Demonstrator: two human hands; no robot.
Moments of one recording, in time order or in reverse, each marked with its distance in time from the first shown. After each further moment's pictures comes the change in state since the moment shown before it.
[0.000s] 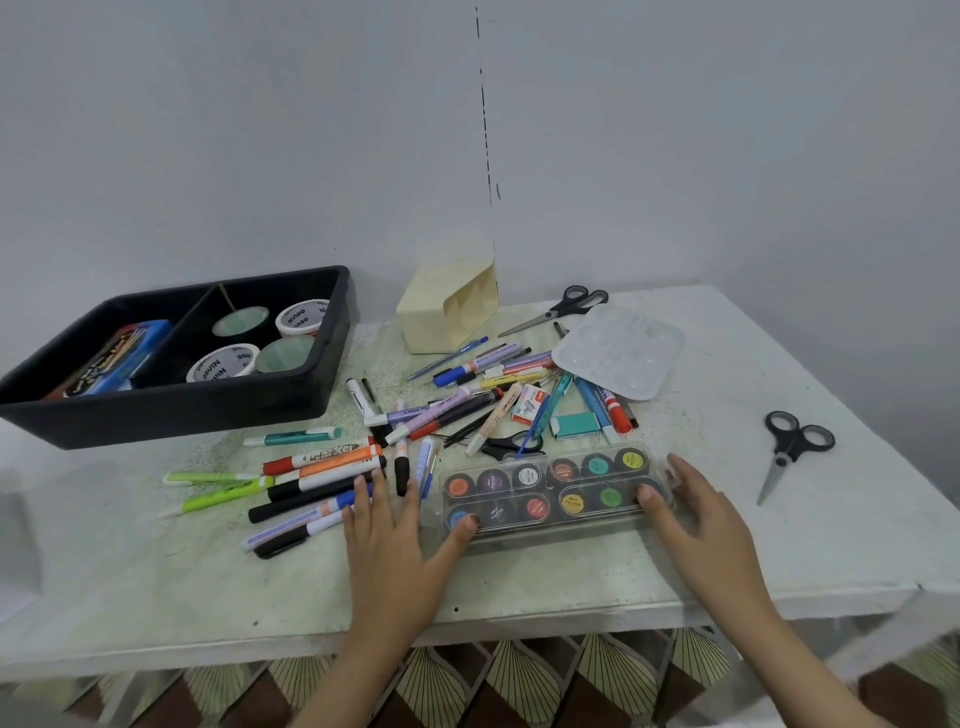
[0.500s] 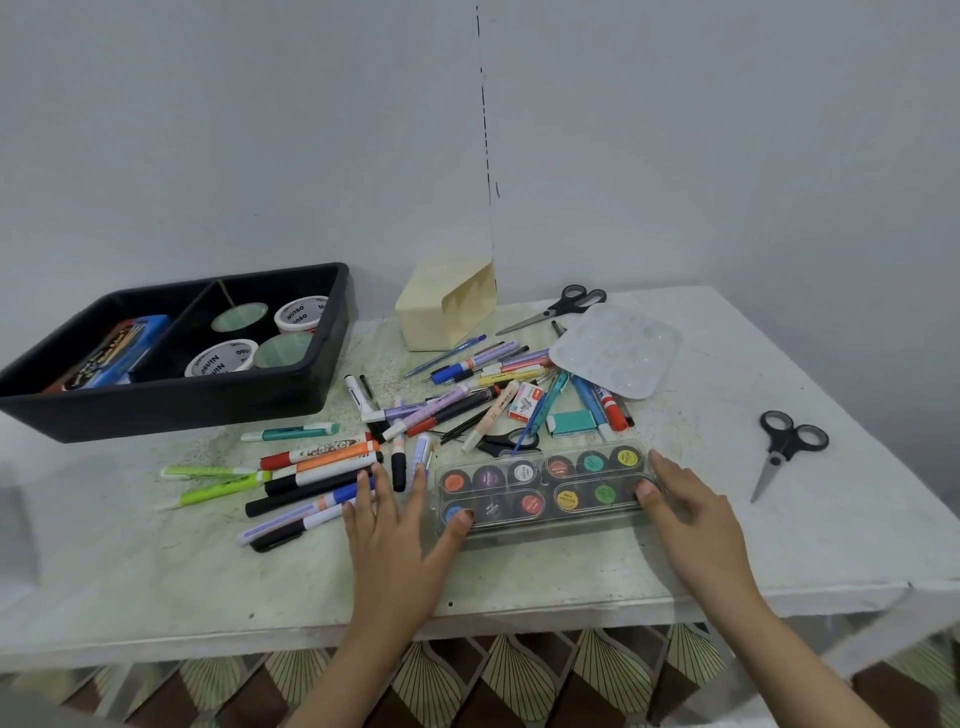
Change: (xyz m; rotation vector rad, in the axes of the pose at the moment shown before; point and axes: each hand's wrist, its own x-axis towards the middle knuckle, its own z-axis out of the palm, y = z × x) left_hand -0.003 0.004 0.002 0.004 -0.047 0.016; right_hand 0.005 -0.003 0.002 0.157 -0.009 0.033
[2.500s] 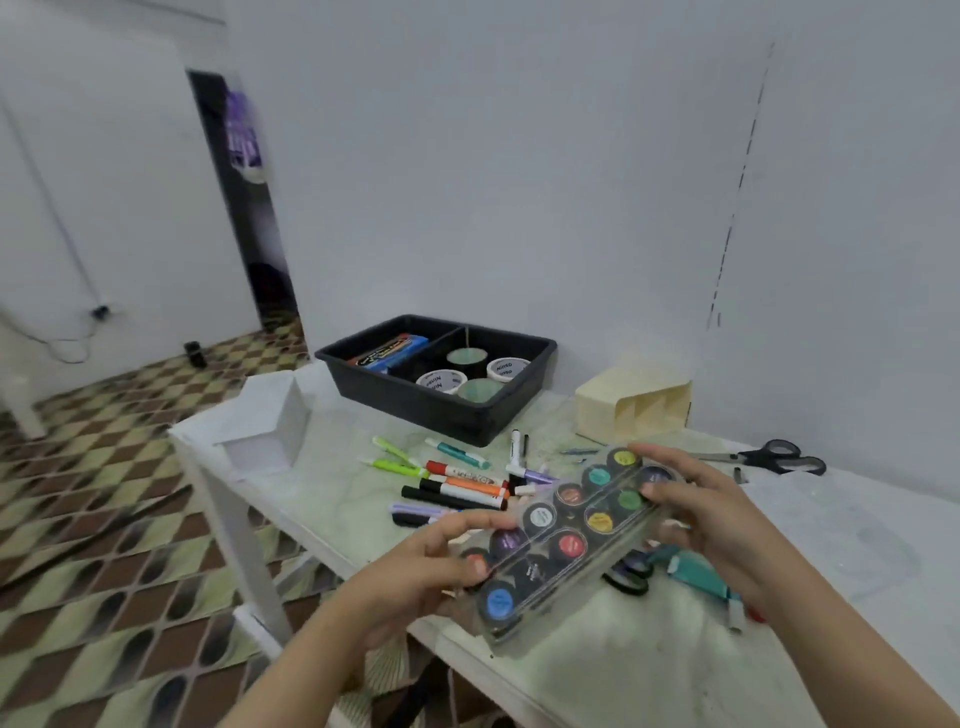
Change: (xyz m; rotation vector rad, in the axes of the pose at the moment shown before) left_hand -0.052 0.036 -0.096 -1.175 -0.174 -0.253; right_hand 0.102 -0.132 0.019 0.452 -0.935 -0.084
